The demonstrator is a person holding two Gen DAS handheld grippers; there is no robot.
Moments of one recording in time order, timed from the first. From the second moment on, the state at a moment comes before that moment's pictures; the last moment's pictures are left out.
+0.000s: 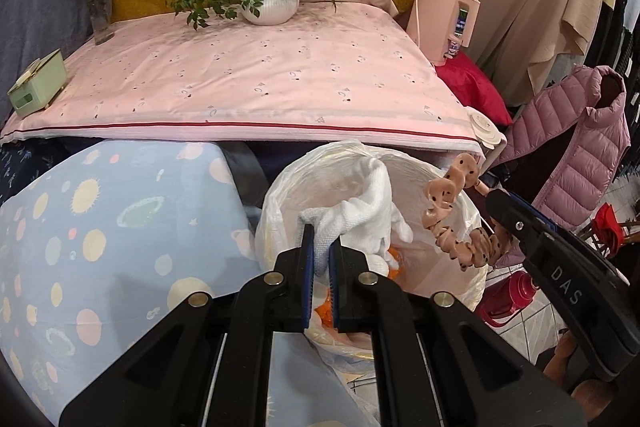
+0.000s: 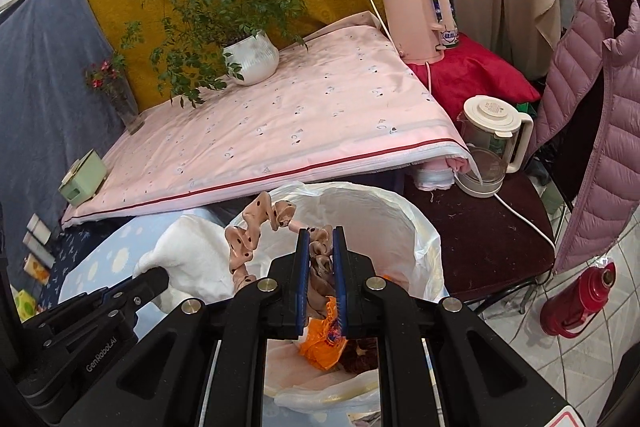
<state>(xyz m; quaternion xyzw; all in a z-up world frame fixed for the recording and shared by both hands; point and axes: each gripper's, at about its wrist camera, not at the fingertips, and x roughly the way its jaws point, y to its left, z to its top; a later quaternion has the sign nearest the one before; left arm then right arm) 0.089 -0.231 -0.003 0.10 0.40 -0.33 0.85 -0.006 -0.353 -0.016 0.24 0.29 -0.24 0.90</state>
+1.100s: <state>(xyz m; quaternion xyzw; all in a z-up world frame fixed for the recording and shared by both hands) 0.101 -0.212 -0.017 0.08 0.41 -0.29 0.86 0.020 -0.342 -0.033 0.23 0.33 -0.20 0.89</state>
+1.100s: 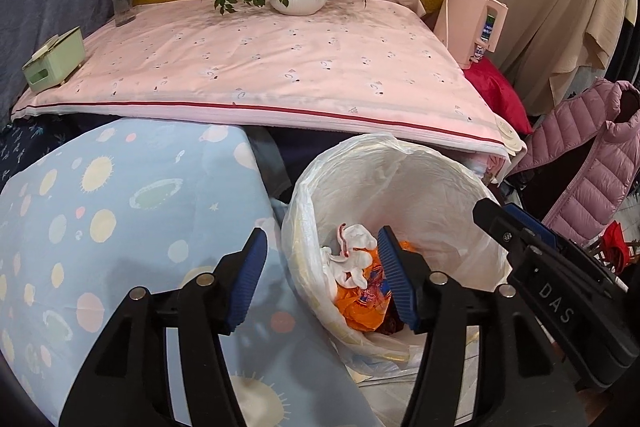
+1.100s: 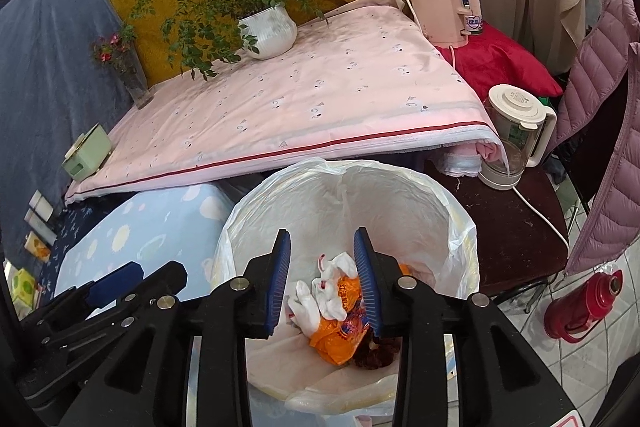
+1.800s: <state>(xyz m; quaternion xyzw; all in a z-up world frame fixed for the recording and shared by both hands) 0.084 -0.175 -0.016 0.08 0.40 -0.26 0.87 0.008 -0.304 -0.032 0.18 0.35 -0.19 0.90</state>
